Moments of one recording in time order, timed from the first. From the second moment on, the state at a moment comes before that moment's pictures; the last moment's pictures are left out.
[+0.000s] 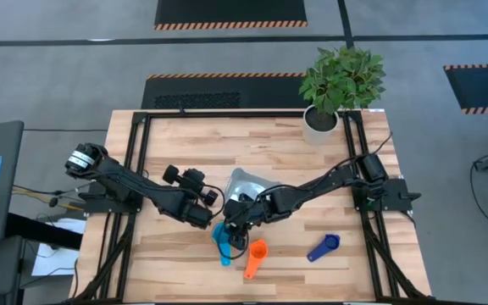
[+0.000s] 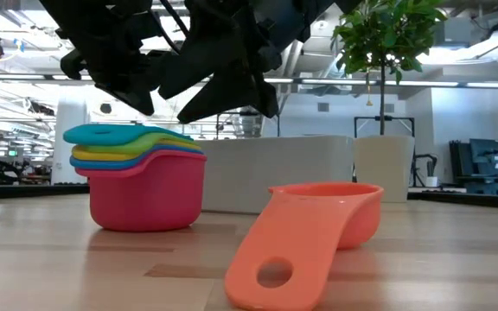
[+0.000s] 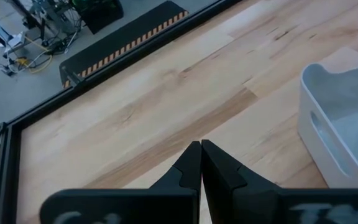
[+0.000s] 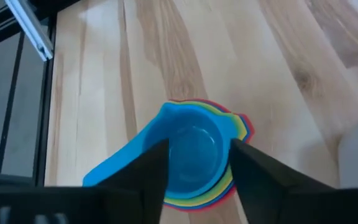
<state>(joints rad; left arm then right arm) -0.36 1.60 1.05 -1.07 -1.00 -1.36 0.26 2.02 1.47 -0.19 0.06 0.57</state>
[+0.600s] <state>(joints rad) -0.40 1.60 1.04 -0.97 -0.98 -1.22 0.33 1.71 1.26 -0.31 0.11 0.38</state>
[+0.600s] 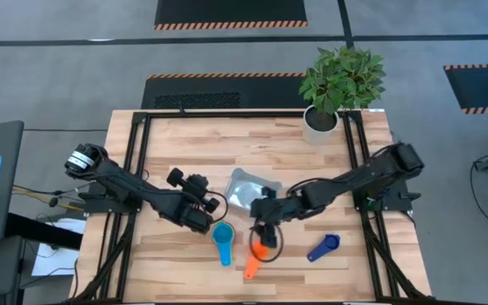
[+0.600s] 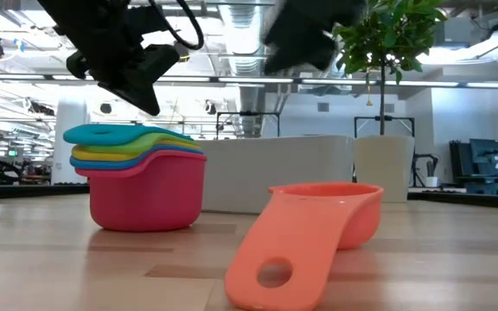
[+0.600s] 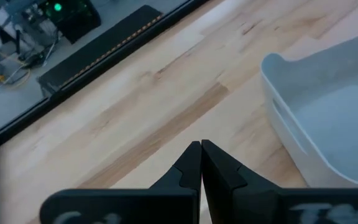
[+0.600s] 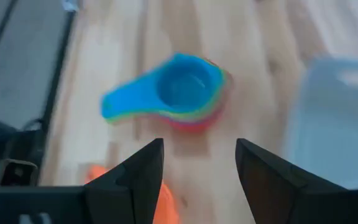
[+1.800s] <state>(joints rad) -0.30 1.60 1.04 -0.96 -0.92 -1.24 0.82 1.33 0.76 -0.82 0.14 1.14</state>
